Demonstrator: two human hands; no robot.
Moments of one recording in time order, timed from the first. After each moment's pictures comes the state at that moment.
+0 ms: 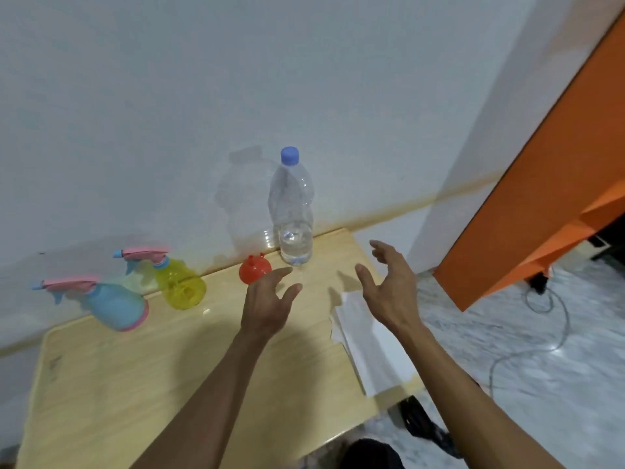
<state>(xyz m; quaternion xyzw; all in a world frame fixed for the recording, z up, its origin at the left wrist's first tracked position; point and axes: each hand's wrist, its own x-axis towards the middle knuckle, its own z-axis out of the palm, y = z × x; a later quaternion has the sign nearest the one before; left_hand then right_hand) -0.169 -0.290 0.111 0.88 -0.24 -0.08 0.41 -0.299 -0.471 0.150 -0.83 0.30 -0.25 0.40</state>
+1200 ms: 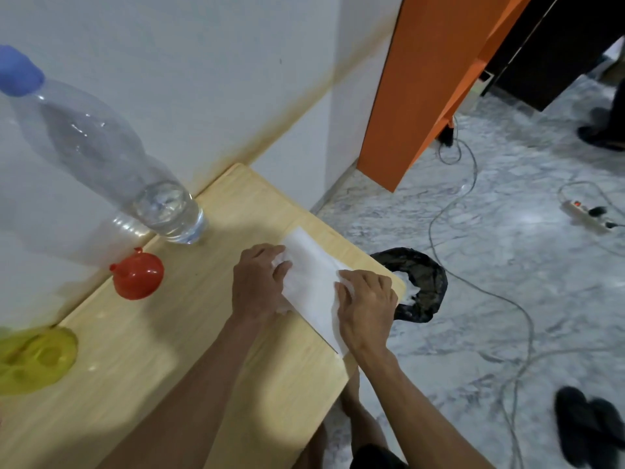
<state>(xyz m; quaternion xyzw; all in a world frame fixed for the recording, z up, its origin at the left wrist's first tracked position) -0.178 -0.405 -0.018 0.83 -0.47 -0.13 0.28 -0.361 -0.442 -0.035 -0.75 0.58 -0.27 0.16</state>
